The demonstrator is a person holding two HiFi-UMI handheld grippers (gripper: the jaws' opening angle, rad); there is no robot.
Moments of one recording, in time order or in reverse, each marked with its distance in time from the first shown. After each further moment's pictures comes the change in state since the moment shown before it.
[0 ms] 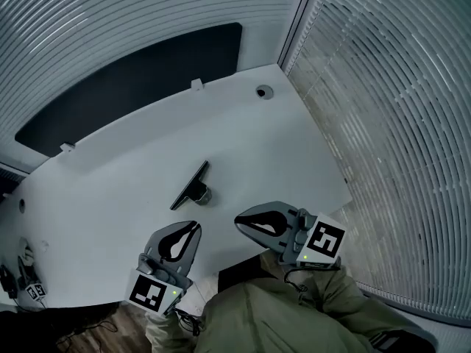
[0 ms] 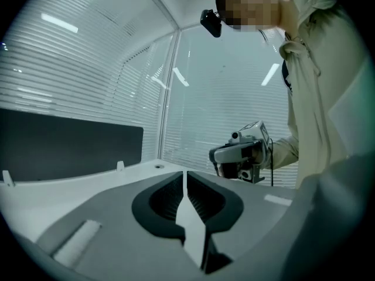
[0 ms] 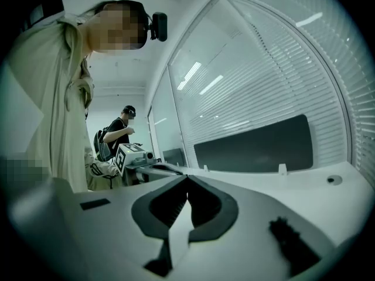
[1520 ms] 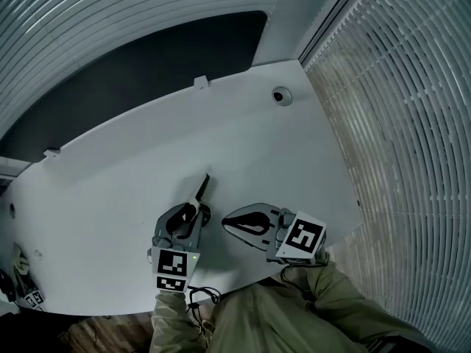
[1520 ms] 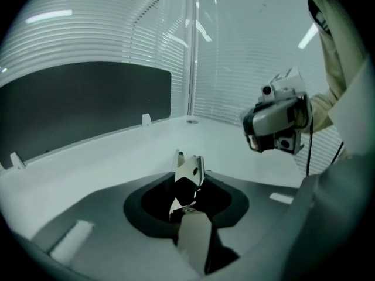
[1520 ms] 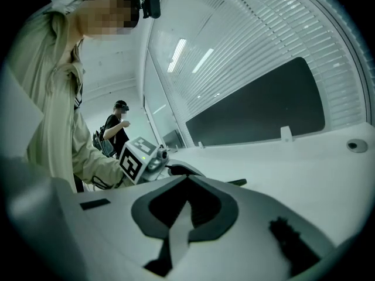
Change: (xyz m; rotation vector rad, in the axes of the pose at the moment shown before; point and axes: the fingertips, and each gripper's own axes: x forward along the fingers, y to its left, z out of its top) left arm 0.097 0.105 -0.112 -0.017 0.343 0.215; right arm 0.056 -0.084 -0.075 0.173 0.190 0.092
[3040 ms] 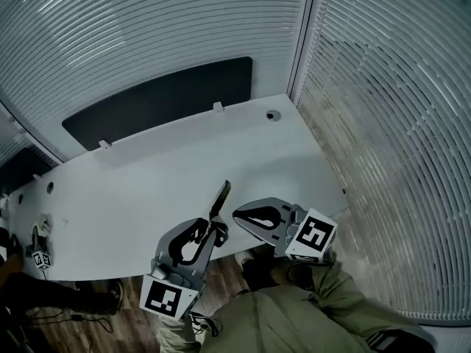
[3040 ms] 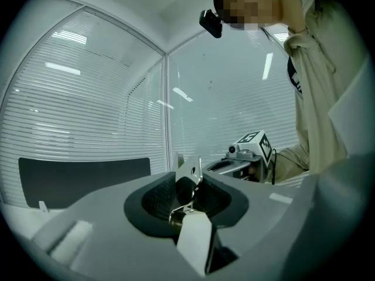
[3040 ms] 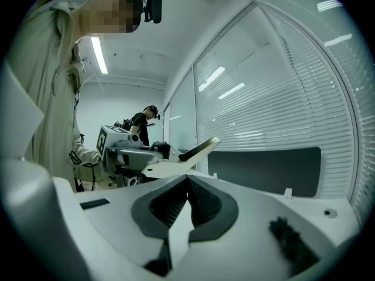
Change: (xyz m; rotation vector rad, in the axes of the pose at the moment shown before) left arm -0.234 -0.145 0.108 0.090 -0.527 0.011; right arm -0.077 0.162 0.061 -0.388 -0.153 -0.047
